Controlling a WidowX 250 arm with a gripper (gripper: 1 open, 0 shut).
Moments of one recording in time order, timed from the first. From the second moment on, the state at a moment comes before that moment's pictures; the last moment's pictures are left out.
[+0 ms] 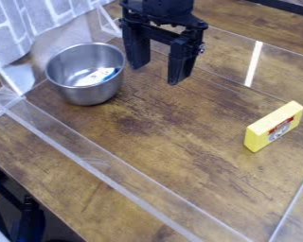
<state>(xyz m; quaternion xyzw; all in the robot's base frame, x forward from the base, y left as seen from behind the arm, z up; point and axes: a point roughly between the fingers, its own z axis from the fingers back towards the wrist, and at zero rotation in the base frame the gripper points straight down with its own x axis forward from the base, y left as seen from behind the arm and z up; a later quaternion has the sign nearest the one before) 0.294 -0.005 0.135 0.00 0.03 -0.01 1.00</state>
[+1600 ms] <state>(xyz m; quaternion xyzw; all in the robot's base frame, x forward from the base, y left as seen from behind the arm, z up) 0.369 -0.080 0.061 -0.03 -0.02 -0.10 0.99</state>
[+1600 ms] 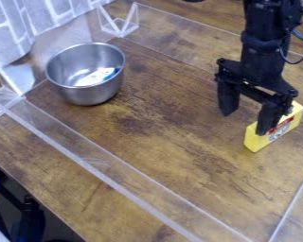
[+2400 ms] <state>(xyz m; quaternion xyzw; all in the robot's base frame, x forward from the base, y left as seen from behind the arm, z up) 0.403 -0.082 0.028 -0.05 -0.05 -0.12 0.99</state>
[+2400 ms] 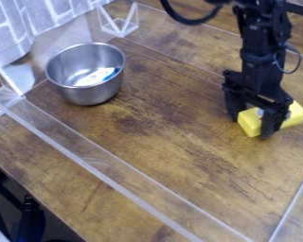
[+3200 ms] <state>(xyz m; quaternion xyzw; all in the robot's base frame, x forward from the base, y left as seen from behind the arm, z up) 0.420 -0.085 0.024 -0.06 -0.06 -0.12 0.99</state>
